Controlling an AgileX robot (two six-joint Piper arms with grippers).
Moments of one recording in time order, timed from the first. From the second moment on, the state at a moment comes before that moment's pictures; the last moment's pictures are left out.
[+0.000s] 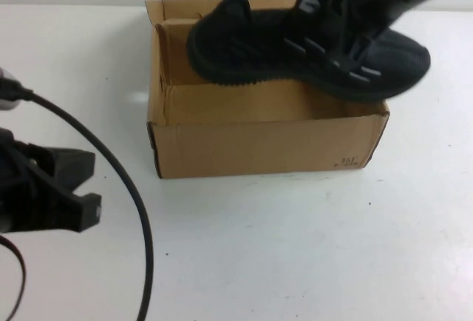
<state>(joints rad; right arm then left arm) 0.50 1.64 -1.81 0.12 1.09 -0.70 -0.68 0.84 -0.85 0.18 0.69 -0.31</state>
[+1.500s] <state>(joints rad) 0.46 2.38 -2.30 0.11 0.83 -0.66 -0.68 0.84 -0.77 0.06 0.59 -0.36</state>
